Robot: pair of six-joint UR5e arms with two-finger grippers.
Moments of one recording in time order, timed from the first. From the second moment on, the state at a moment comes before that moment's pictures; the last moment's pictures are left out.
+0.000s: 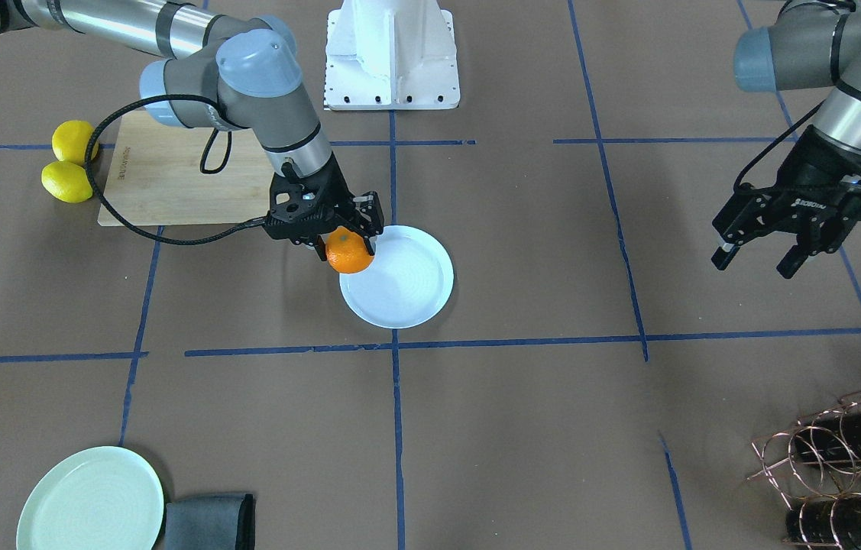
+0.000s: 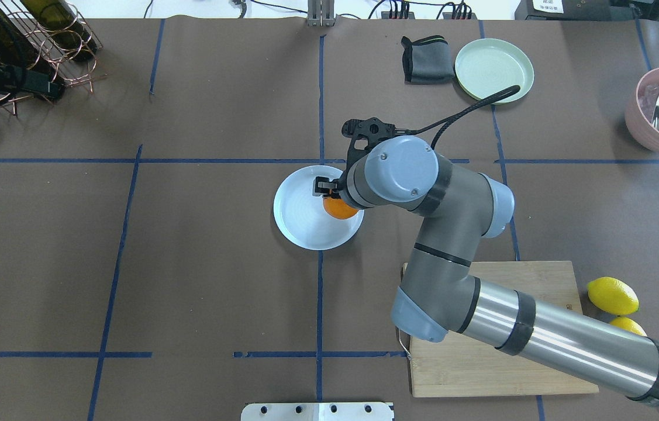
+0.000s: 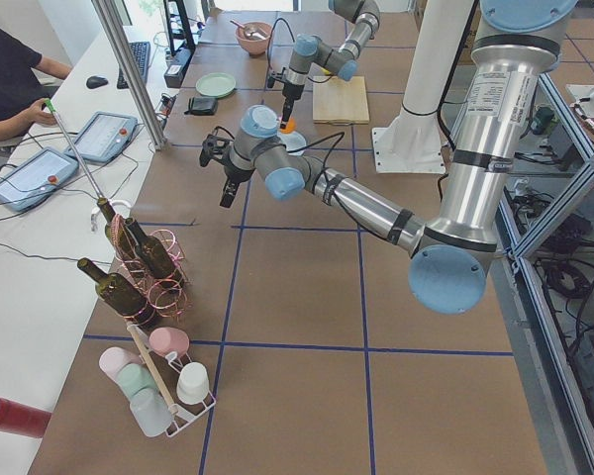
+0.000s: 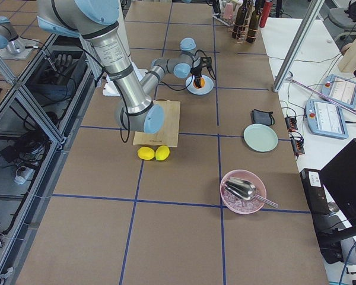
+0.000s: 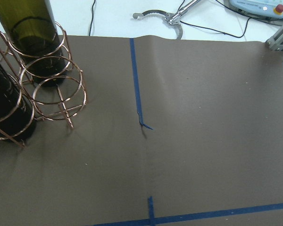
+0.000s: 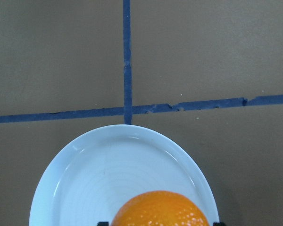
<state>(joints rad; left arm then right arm) -1.13 -1.74 -1.82 -2.06 -2.07 -0.77 0.50 -0.89 1.56 -1.26 1.68 1.32</state>
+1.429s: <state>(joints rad) -1.15 -1.70 -1.78 -2.03 -2.08 -0.66 0.51 -0.77 1.47 -1.35 1.72 1.31</state>
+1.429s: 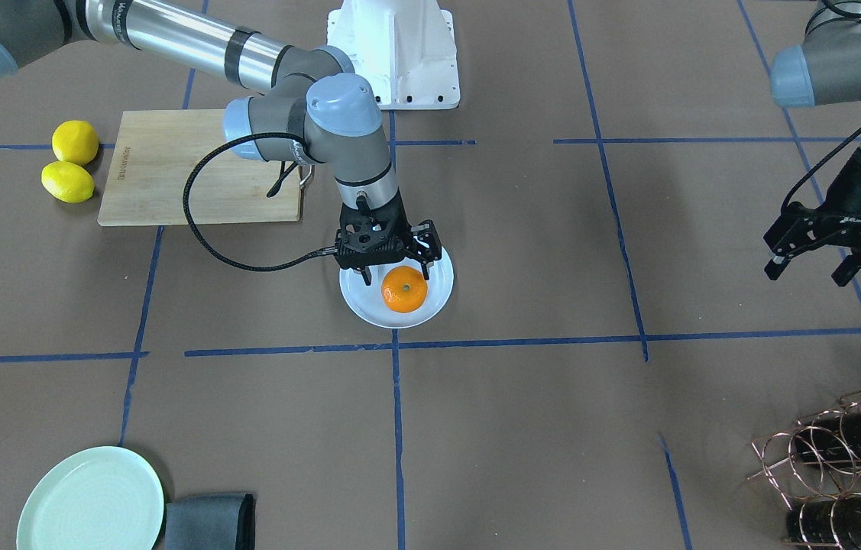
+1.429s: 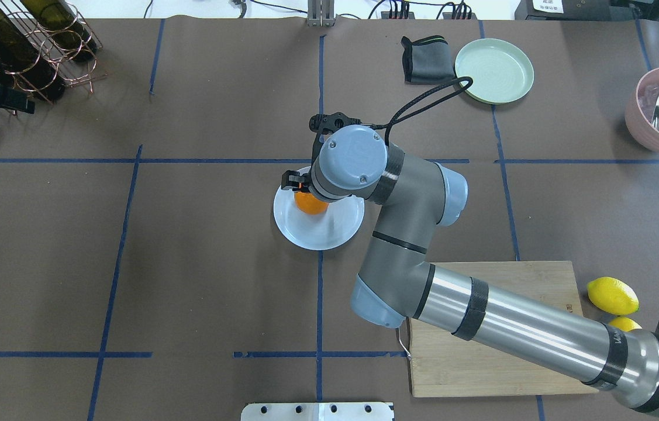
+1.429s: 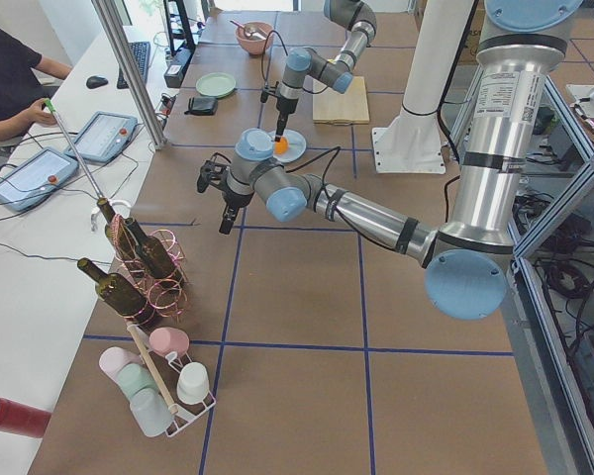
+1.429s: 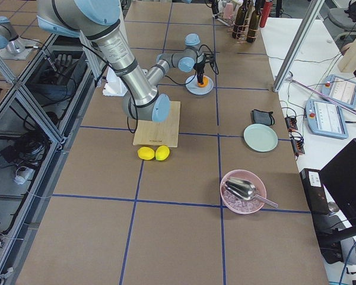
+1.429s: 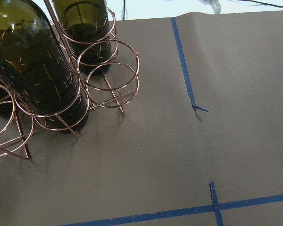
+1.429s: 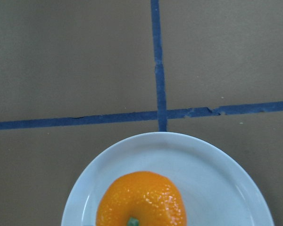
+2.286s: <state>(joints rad) -1.36 -1.66 -1.79 -1.72 -2.11 -0.08 0.85 -1.02 1.91 -1.86 1.97 0.78</state>
